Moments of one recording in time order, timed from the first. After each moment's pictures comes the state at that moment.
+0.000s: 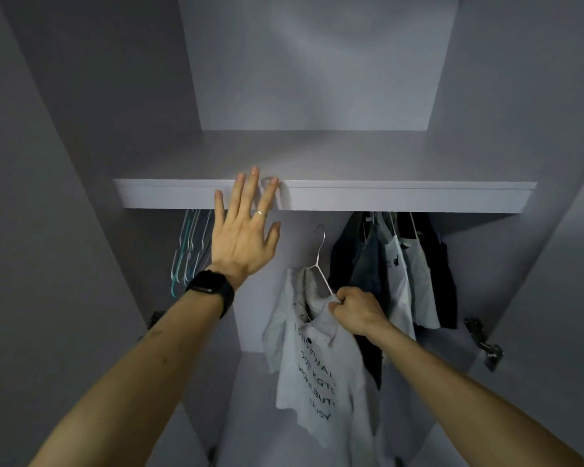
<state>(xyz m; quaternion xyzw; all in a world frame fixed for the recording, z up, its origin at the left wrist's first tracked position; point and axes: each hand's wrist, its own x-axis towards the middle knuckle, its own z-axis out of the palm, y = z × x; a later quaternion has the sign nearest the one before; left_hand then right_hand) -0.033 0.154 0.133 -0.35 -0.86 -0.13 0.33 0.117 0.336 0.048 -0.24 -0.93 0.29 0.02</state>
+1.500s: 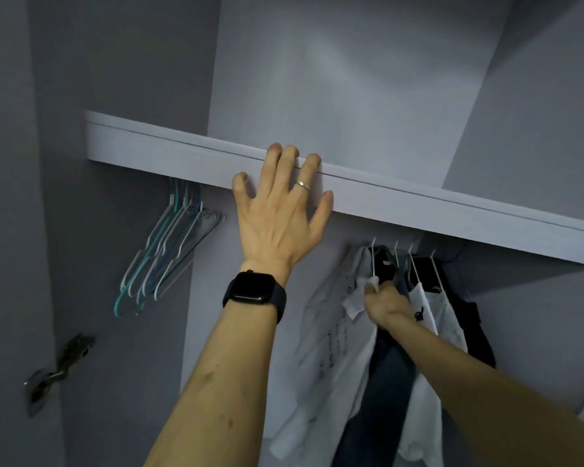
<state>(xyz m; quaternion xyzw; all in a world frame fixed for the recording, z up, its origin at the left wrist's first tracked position) -0.077 0.216 0.101 -0.22 -0.78 -0.26 0.53 -0.025 0.458 -0.002 -0.40 -0.87 0.24 0.17</state>
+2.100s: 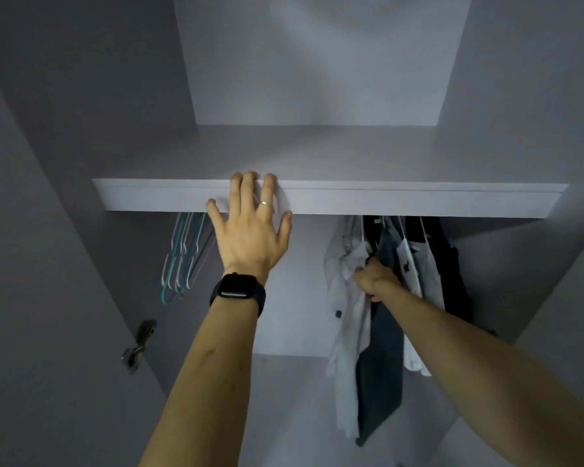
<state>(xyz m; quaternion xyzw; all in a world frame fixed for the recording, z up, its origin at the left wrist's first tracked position) -0.036 0.193 0.137 -0.22 -0.90 -0.14 0.36 0.025 0.433 0.036 -0.39 -0.87 0.32 -0.01</state>
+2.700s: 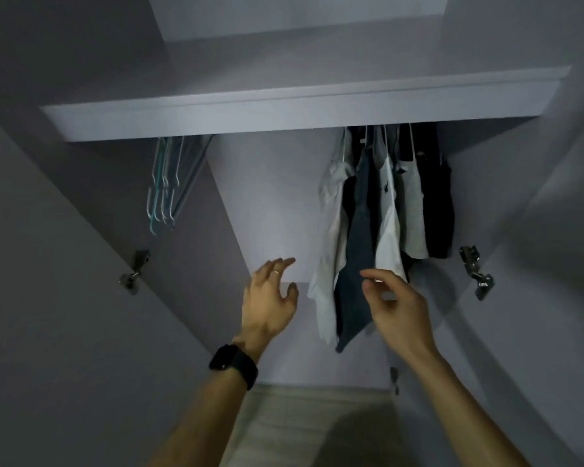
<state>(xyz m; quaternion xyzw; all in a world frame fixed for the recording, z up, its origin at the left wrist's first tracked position) 0.108 0.195 -0.043 -0.25 -0.91 -0.32 0.02 0.247 0.377 -0.028 -0.22 -0.80 0.49 0.25</state>
